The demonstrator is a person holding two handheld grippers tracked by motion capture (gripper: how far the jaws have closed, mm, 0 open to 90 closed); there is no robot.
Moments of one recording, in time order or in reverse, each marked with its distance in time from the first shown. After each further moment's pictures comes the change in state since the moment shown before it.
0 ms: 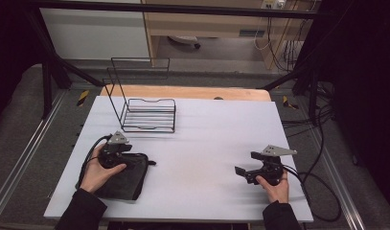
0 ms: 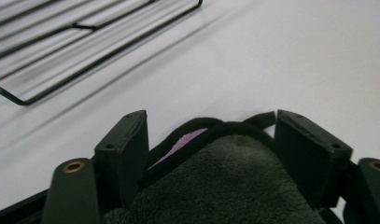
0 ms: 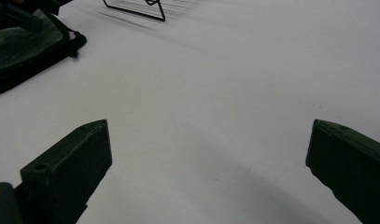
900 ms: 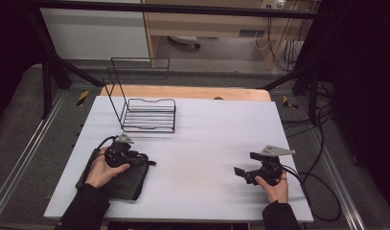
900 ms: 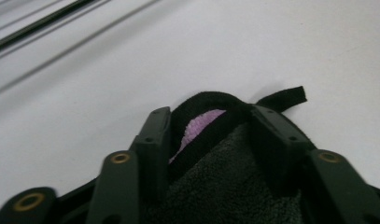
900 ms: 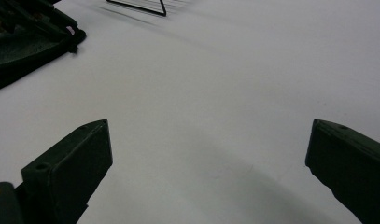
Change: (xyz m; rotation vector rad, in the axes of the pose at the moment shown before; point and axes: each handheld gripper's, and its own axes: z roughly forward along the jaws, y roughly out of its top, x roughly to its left) left arm 0.009 -0.005 0.023 0.087 -0.086 -0.034; right arm 0.000 -0.001 0.003 0.014 0.004 -0.007
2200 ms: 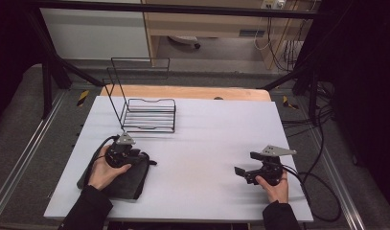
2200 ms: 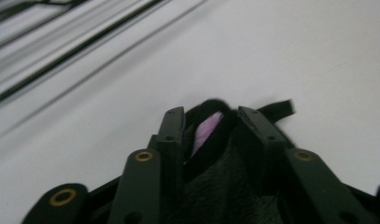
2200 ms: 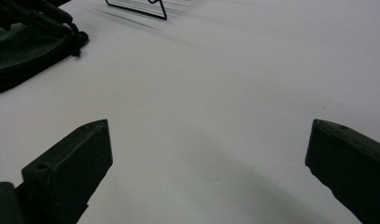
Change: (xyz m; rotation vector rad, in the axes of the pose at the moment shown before) left arm -0.023 0.012 -0.014 -0.089 0.048 0.089; right arm 0.000 0.000 -0.001 -0.011 0.002 0.001
